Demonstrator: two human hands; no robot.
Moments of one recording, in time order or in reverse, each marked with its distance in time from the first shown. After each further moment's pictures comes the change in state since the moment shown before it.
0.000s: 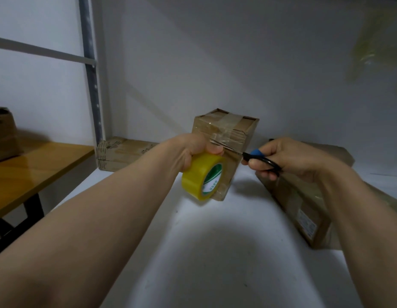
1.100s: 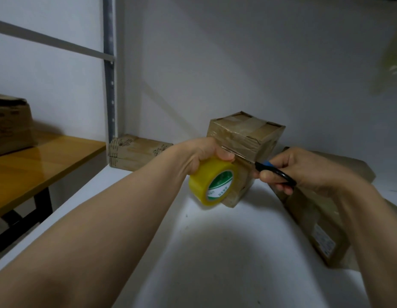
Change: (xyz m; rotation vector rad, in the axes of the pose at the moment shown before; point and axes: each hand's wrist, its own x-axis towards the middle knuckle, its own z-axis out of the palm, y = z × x) left_hand 0.004 -0.007 -0.018 0.006 -0.080 0.006; right_hand 0.002 -0.010 0.009 -0.151 -0.072 -0.024
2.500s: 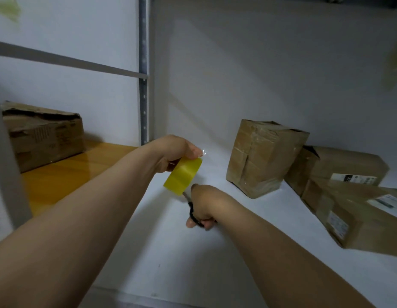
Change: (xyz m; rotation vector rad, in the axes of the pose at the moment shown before) left_hand -0.103 -0.021 -0.081 0.237 0.369 0.067; right_hand 0.074 -0.080 0.223 -0.692 -0.376 0.383
